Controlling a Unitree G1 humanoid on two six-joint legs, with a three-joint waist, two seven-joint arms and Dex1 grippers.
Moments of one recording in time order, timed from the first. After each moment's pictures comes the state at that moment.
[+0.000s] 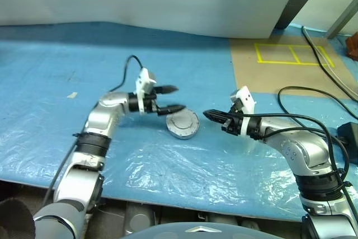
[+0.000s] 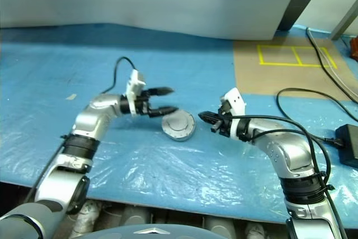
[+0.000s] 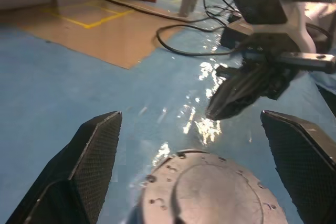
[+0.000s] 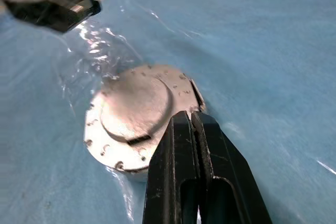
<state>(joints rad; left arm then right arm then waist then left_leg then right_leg) -0.67 0.36 -0.02 0.35 -0.38 0.32 -1.19 -0.30 -0.55 0.01 -0.33 0.59 0.87 0.70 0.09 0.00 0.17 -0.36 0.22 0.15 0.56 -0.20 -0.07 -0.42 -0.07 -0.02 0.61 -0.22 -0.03</state>
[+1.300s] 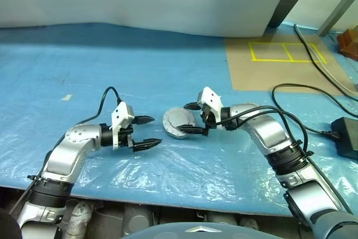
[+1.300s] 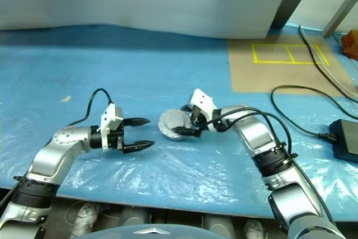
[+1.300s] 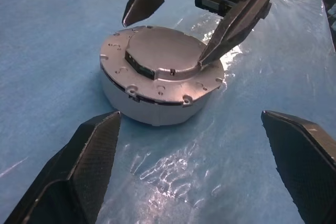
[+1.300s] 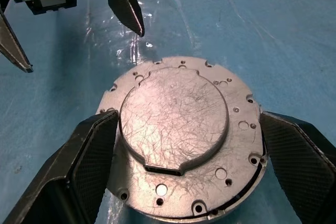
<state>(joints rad) -0.19 0.58 -0.05 -0.11 -0.41 0.40 -1.11 -0.52 -0.49 0.33 0.00 0.24 0.51 0.98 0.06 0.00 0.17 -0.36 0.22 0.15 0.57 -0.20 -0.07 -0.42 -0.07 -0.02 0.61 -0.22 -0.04</state>
